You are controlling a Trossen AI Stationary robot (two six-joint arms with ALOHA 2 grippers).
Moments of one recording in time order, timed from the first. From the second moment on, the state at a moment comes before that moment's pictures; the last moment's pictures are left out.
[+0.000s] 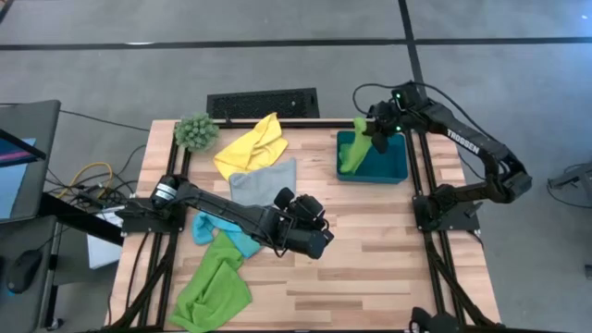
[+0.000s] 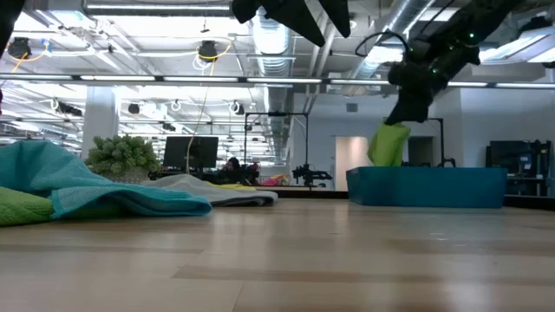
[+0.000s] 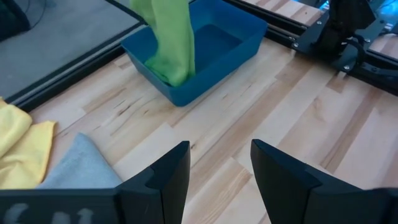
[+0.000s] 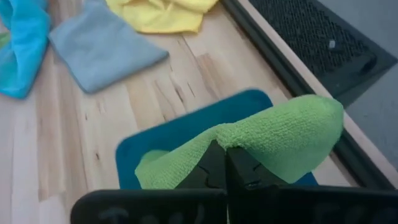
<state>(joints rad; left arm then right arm) -0.33 2.03 1.90 -0.85 -0.83 -0.83 -1.03 1.27 0.93 -0.62 -0.56 -0.42</state>
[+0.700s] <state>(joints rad) -0.33 2.03 1.90 -0.86 -0.83 -0.83 -1.14 1.27 0.82 -0.77 -0.36 -0.35</state>
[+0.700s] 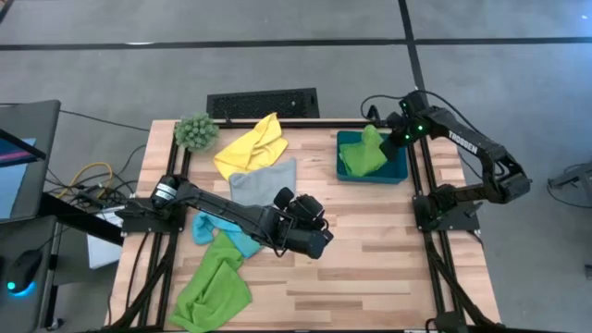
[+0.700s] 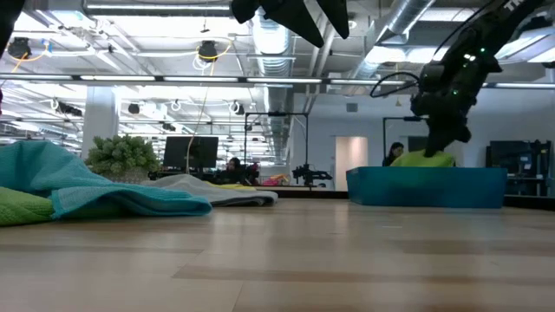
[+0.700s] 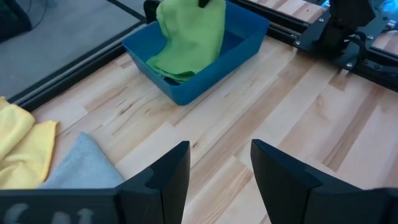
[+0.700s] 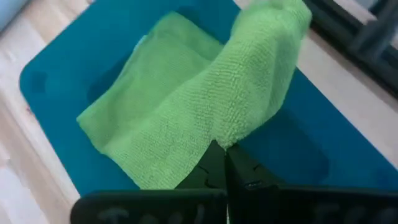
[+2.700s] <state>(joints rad) -0.33 2.03 1.90 -0.86 -0.82 -0.78 -1.02 1.34 0.74 -0.84 -0.15 -0.16</state>
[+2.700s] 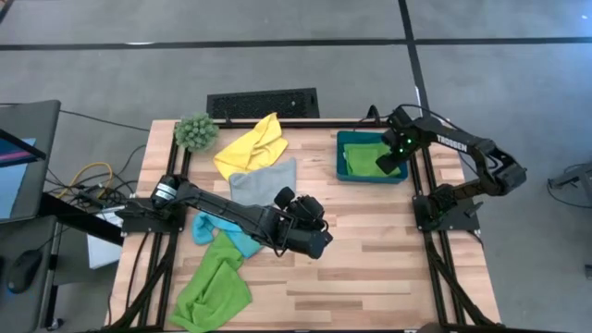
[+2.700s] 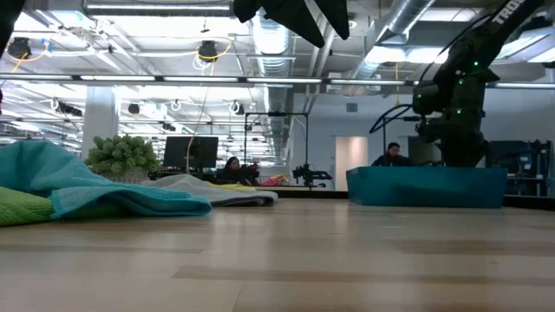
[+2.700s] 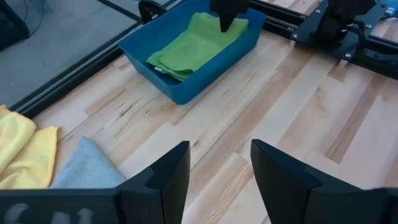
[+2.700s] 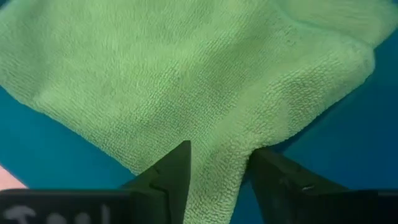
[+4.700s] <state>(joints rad) -0.29 1.67 1.54 -1.56 -0.53 -1.49 -0.13 1.81 1.04 -0.03 -0.08 -0.39</state>
